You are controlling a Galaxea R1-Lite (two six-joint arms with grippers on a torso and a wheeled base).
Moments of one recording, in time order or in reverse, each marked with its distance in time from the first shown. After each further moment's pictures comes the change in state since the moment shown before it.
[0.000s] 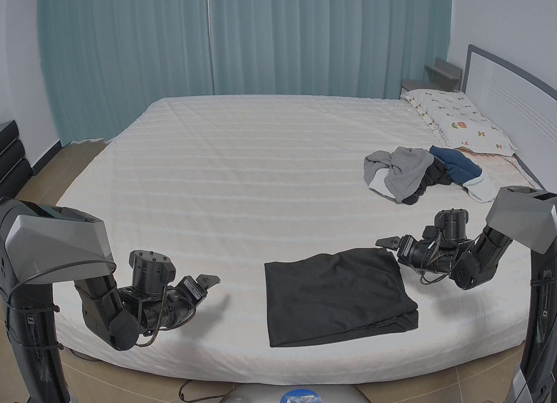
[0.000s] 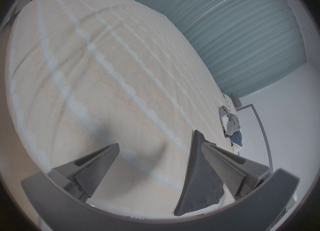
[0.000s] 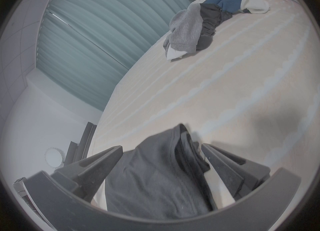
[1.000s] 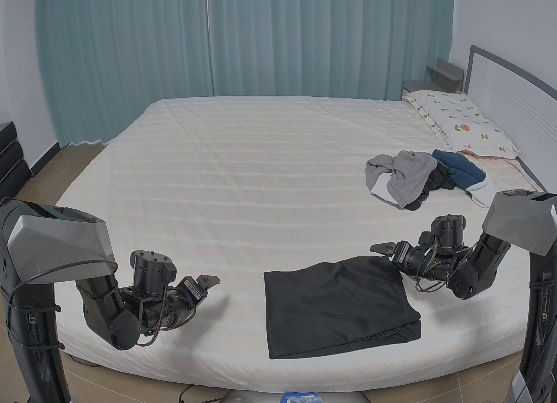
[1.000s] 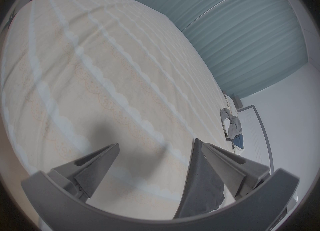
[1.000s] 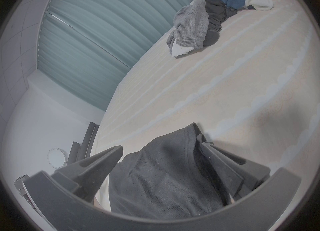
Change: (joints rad) left arm -0.002 0.010 -0.008 0.004 0.002 0.002; right arm 0.050 -0.014 0.082 -0.085 -0.015 0.042
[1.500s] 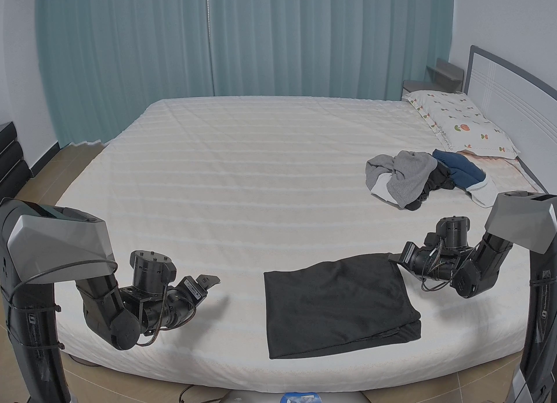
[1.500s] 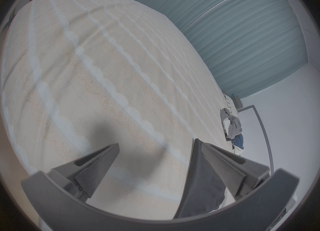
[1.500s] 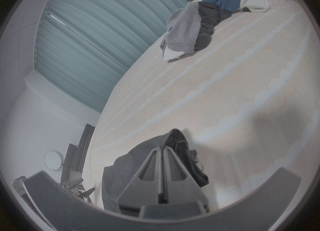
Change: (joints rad) left arm 0.001 0.000 0.000 0.000 0.000 0.000; right arm -0.047 0.021 -0.006 0.002 -0.003 -0.031
